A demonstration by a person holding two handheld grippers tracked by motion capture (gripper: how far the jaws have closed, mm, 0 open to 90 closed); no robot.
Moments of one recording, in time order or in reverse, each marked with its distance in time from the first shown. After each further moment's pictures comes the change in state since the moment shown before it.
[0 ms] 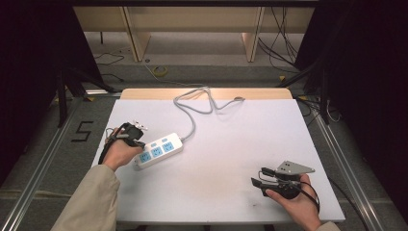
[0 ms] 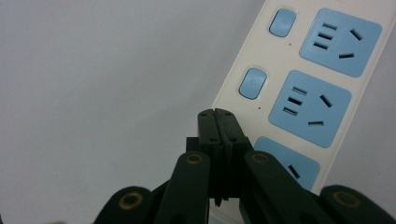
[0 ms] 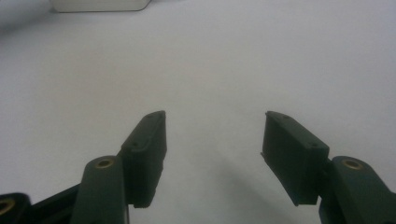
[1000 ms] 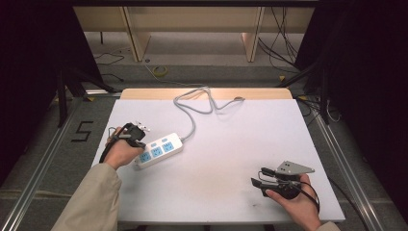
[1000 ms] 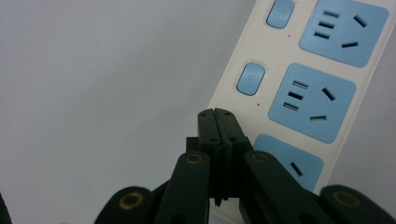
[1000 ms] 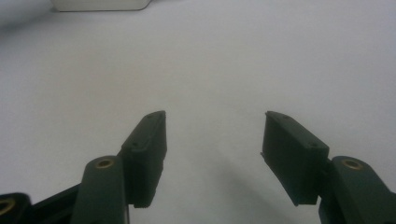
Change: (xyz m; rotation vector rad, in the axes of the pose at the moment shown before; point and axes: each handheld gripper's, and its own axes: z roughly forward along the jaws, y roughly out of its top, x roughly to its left) left arm -0.005 0.002 0.003 0.028 0.020 0.058; right arm 0.000 0.000 0.000 0.000 0.002 -0.003
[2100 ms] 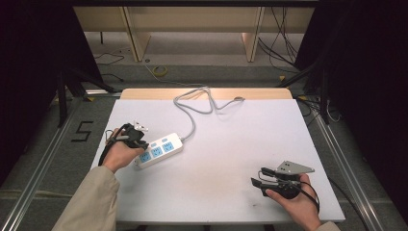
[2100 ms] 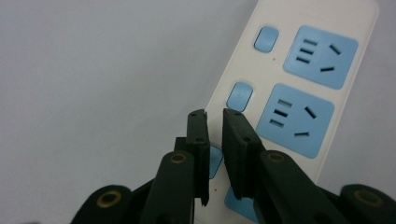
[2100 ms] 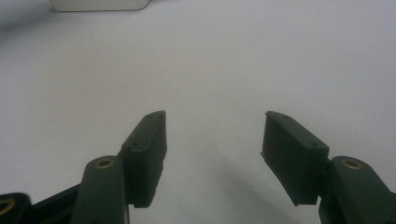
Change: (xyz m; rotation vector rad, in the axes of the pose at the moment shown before) left arm -0.001 -0.004 -0.007 -0.135 -0.023 -0.043; right arm -0.001 0.000 0.001 0.001 0.001 0.005
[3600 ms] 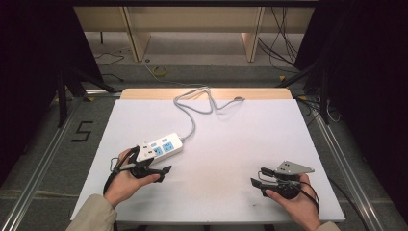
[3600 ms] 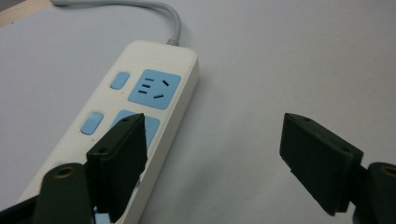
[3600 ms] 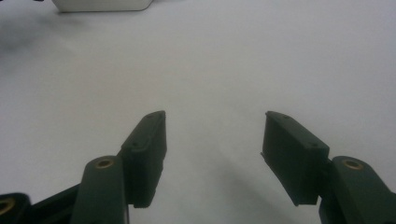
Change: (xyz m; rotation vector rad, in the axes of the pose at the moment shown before) left arm -0.077 -0.040 -0.025 -0.264 -0.151 0.055; right arm 0.001 0.000 0.000 -0.003 0.006 -0.002
